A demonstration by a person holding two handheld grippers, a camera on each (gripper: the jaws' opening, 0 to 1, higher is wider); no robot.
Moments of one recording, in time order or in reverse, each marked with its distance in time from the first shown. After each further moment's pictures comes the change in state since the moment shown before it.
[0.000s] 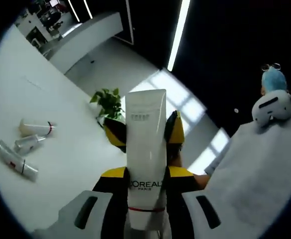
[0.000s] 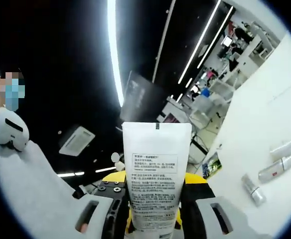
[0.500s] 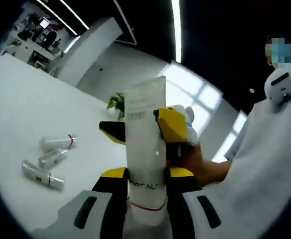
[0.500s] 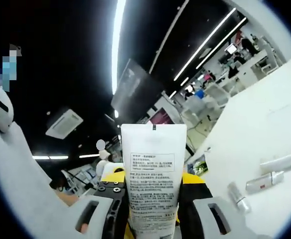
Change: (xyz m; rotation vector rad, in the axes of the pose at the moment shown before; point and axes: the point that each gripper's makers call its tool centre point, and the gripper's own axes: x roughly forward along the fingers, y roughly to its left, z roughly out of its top) left arm -0.009 0.016 0.002 0.224 0.045 0.212; right arm 0.017 -0.011 -0.008 -0.174 0.065 -0.108
